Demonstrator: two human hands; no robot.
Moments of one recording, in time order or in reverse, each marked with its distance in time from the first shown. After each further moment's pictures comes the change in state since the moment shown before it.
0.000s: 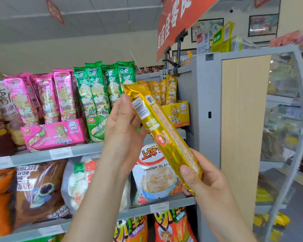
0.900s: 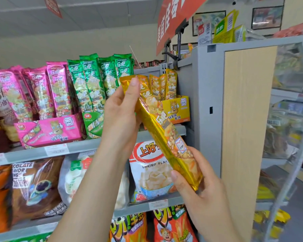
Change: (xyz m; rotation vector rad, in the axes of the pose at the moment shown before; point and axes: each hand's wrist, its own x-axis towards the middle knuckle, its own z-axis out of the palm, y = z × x) left_hand 0.023 -0.003 0.004 0.224 0.065 0.081; right_hand -0.004 0.024 -0.001 -0.438 0.135 -0.156
